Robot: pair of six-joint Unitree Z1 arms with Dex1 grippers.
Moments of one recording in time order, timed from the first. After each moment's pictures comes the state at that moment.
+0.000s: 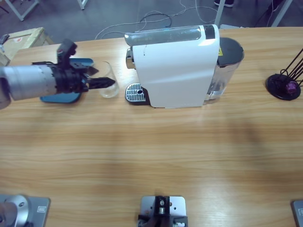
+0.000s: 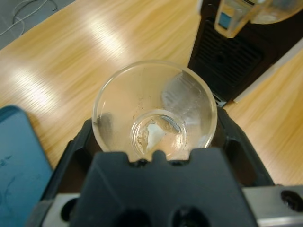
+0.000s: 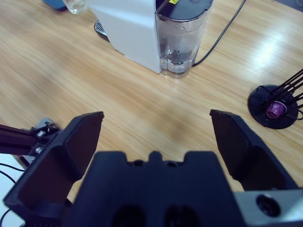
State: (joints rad) arm 0 -0.56 1.64 -0.63 -0.40 -0.20 0.18; arm 1 0.81 0.84 -0.79 0.59 -0.09 0.21
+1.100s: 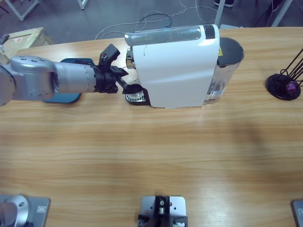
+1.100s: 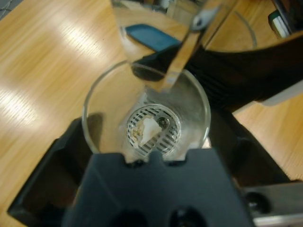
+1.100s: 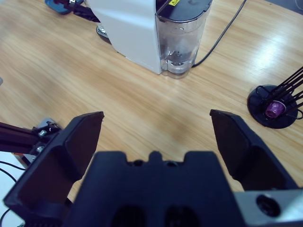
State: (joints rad) arm 0 -0.69 1.86 -0.78 -0.40 -0.20 0.22; arm 1 0.81 0.81 -0.77 0.59 -0.09 0.21
